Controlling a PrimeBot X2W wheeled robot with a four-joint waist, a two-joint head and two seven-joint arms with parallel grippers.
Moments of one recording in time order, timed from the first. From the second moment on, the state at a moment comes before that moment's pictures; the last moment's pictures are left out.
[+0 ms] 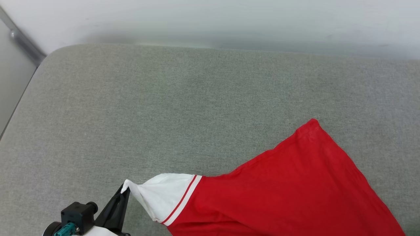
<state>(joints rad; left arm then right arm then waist) 0.04 0.59 -0.49 -0.04 -0.69 0.19 -0.24 0.21 -0.98 0.36 0.05 1.01 0.13 0.68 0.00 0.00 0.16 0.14</state>
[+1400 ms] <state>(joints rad) -0.19 0.48 -0.58 -0.01 -0.61 0.13 -0.25 -0.82 -0.74 0.66 0.26 0.66 0.13 1.02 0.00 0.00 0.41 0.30</state>
